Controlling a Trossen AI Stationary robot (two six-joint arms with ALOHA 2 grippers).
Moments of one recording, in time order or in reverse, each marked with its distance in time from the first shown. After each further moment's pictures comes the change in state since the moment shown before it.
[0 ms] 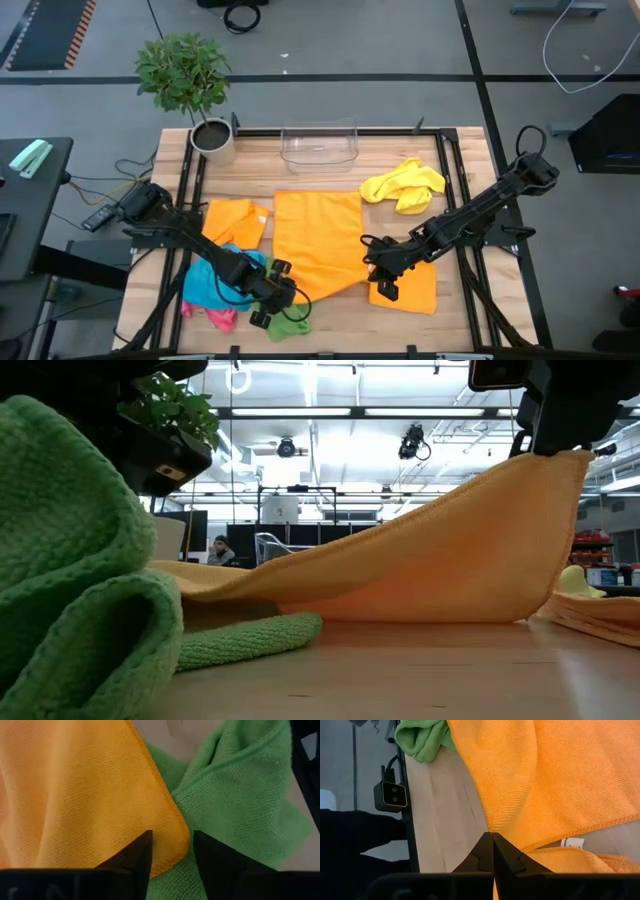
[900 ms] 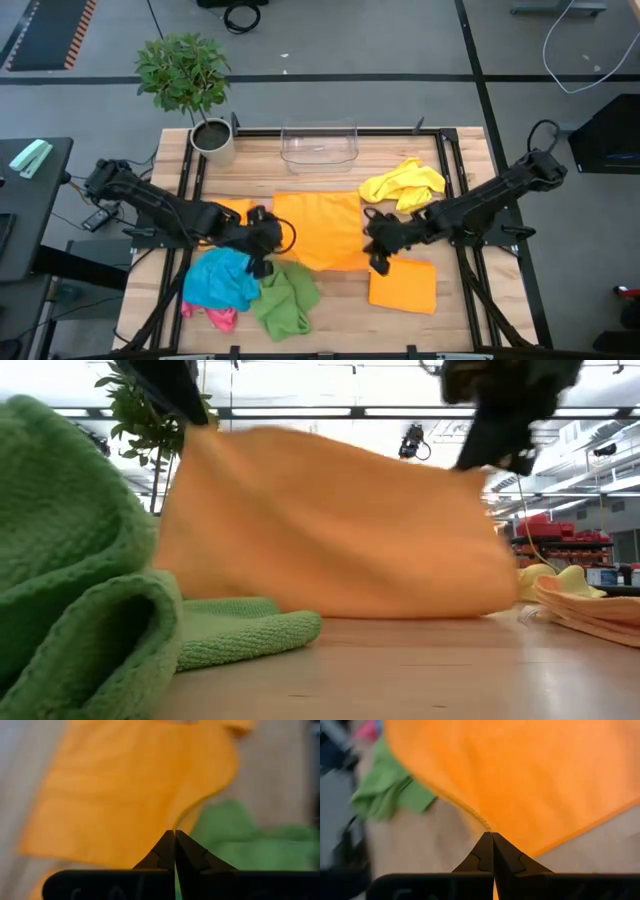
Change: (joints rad) left arm 0.224 -0.402 0.052 -0.396 -0.247 -0.291; right arm -0.163 -0.088 0.002 -0.093 0.165 -0.029
